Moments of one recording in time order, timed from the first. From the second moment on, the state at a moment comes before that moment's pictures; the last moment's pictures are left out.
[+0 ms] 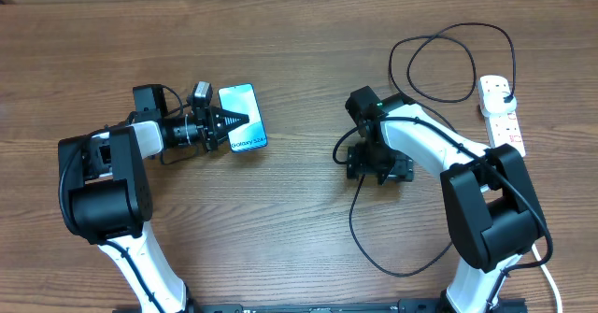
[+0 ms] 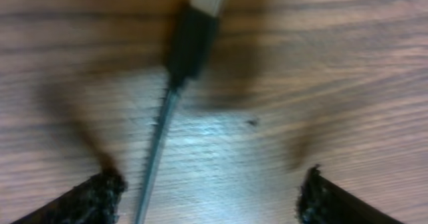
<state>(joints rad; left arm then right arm) 0.17 2.11 1.07 -0.10 1.48 -0.57 0.43 1.95 1.25 -1.00 0.05 0.52</state>
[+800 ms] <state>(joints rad) 0.17 2.11 1.07 -0.11 1.48 -0.57 0.34 1.95 1.25 -0.84 0.06 0.66</state>
